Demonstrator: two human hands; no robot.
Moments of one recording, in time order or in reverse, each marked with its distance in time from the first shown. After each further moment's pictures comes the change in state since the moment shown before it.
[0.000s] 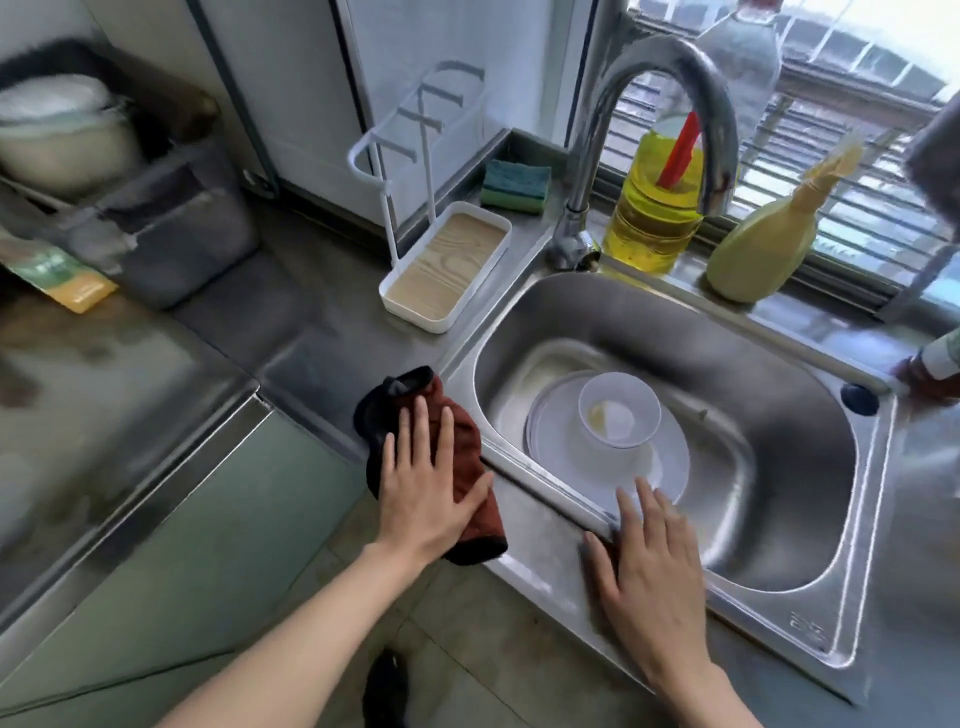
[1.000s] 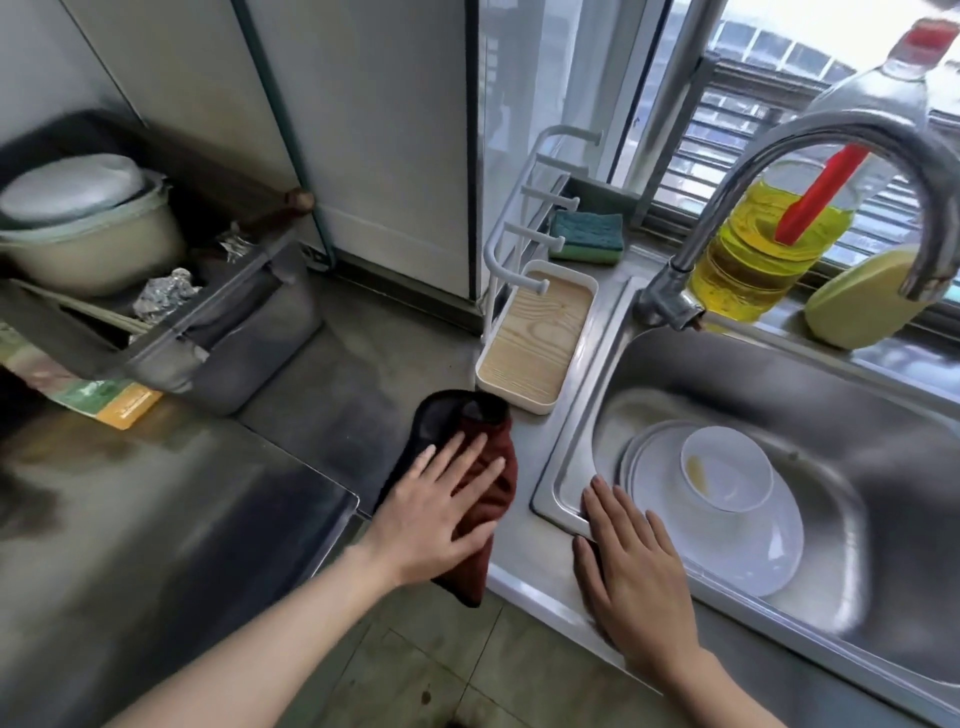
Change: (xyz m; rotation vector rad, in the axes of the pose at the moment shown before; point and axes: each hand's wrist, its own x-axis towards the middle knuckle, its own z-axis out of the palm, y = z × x) left_hand 0.098 -0.164 -0.031 0.096 -0.022 0.606; right_hand 0.083 -0.151 0.046 -0.003 -0.097 -0.046
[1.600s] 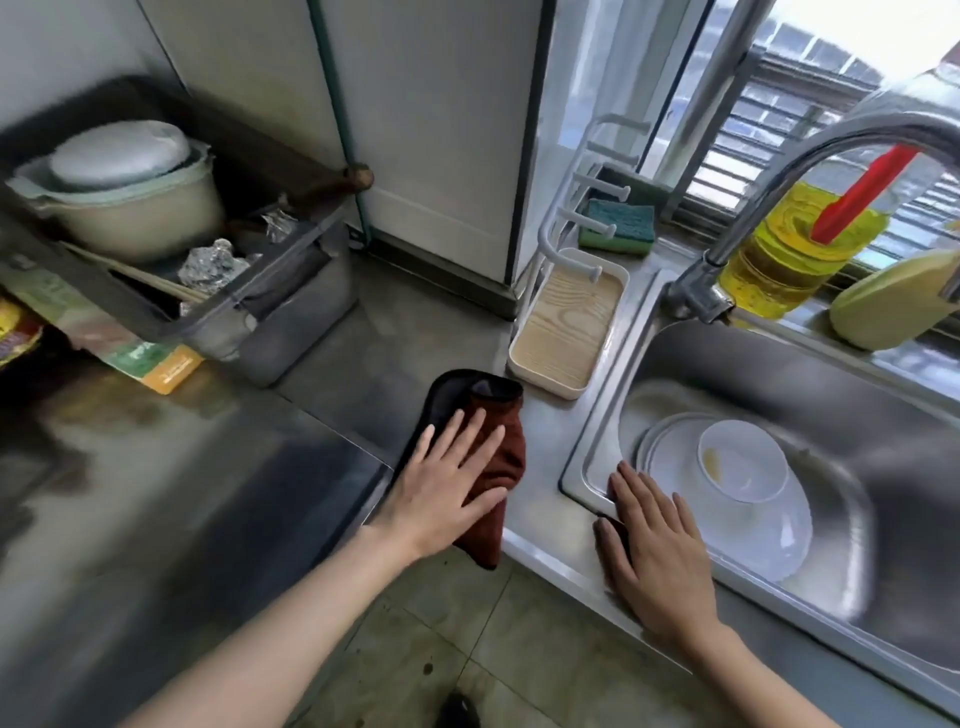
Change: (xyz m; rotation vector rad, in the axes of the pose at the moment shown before) left_hand -0.017 -0.006 -0.023 -0.178 -0.120 -0.167; right_hand 0.001 -0.001 -0.002 -0.025 -0.072 0.020
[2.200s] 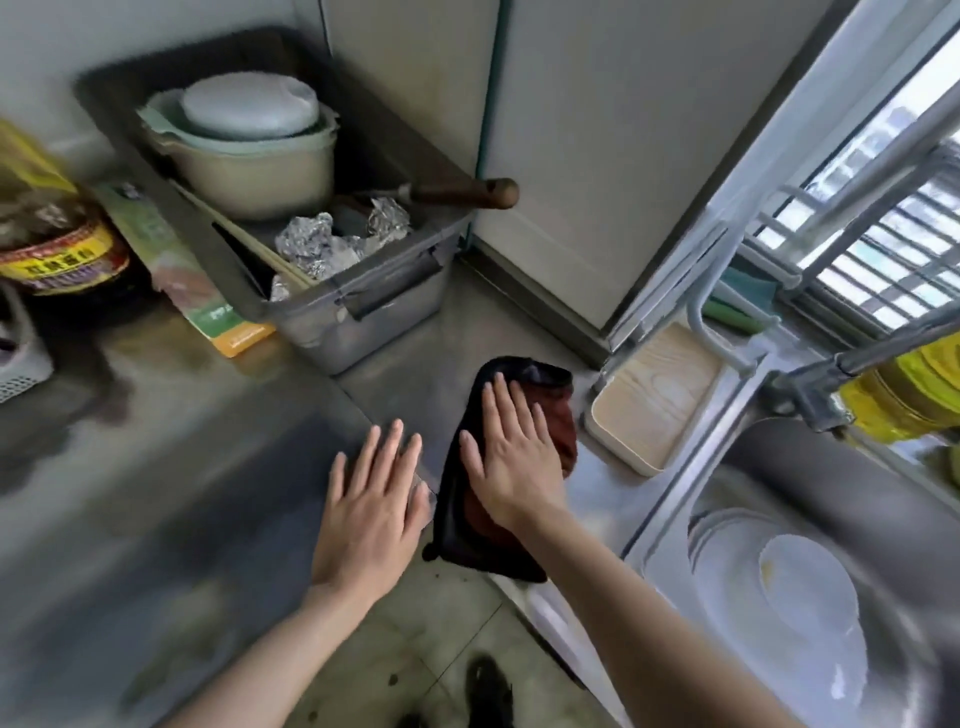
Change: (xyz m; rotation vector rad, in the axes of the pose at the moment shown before) left_hand -0.049 -0.056 0.011 0.038 0.236 -0.587; right_hand 0.148 -0.176 0.015 0.054 -0.103 -0.394
